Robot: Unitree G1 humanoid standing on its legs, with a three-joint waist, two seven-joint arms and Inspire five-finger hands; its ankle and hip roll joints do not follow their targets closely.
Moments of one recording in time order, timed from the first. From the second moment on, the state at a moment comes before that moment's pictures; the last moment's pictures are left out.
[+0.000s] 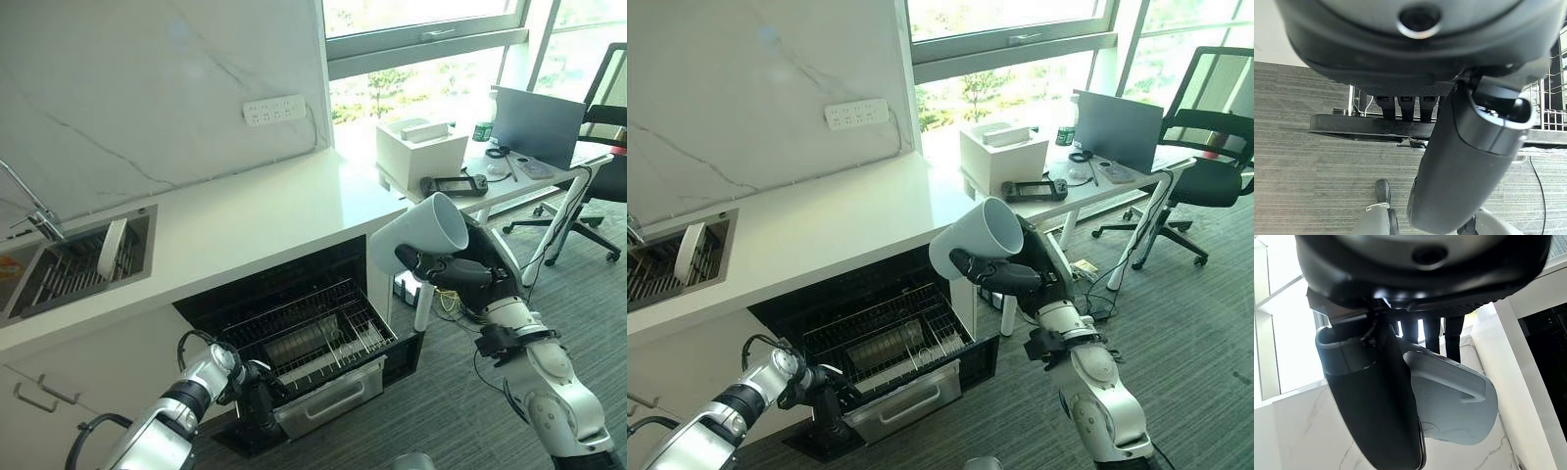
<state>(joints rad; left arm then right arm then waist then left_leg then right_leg) -0.44 0.49 -0.52 0.86 0.26 0.24 -0.82 0.01 -0.50 0.02 -0.35 0.74 0.09 -0.01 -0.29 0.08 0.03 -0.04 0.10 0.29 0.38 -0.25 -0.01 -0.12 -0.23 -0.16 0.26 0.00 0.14</state>
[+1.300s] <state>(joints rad) -0.06 0.59 0.02 0.00 -0.40 -0.01 -0.14 0.00 -0.56 -0.06 0.02 0.33 0.31 0.02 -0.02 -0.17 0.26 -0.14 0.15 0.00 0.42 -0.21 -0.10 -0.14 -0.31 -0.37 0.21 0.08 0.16</state>
